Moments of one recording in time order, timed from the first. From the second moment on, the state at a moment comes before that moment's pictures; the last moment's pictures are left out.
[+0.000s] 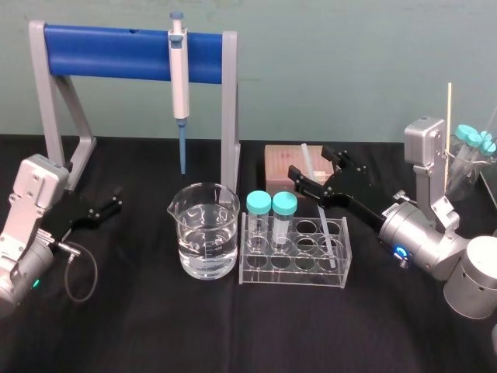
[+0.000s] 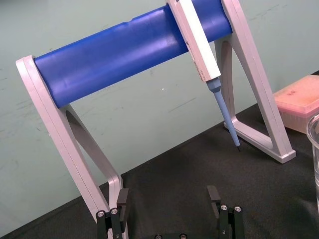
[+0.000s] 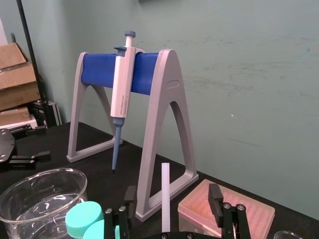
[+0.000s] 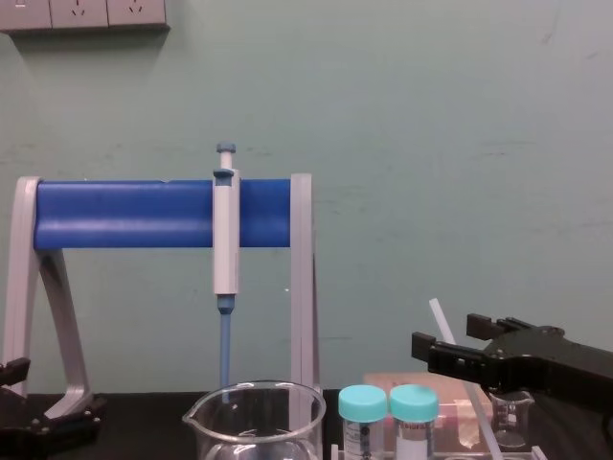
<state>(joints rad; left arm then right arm) -0.20 0.60 0.45 -1.41 -0.25 -0.12 0.03 0.33 0.34 -0.35 -1.27 0.40 -0.10 0.47</state>
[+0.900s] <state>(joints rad) -0.20 0.60 0.45 -1.41 -0.25 -0.12 0.03 0.24 0.30 -0.20 -1.31 0.25 -0.07 0.15</state>
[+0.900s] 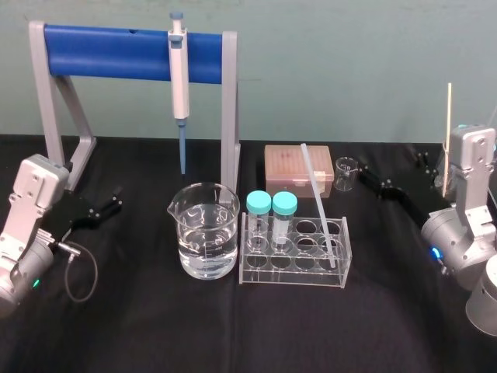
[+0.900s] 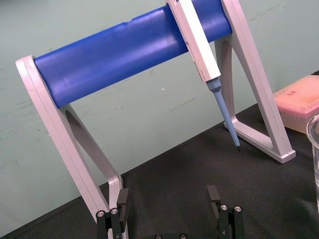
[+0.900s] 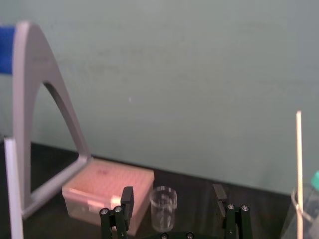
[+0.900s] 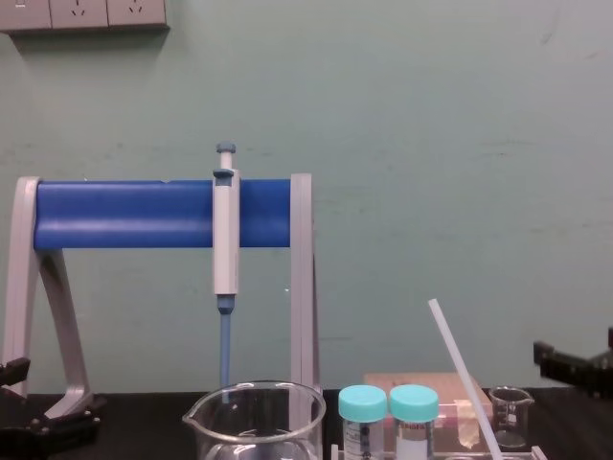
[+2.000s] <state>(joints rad) -0.20 0.60 0.45 -1.41 -0.25 -0.12 0.03 0.24 0.30 -0.20 -1.30 0.24 -0.06 0.15</state>
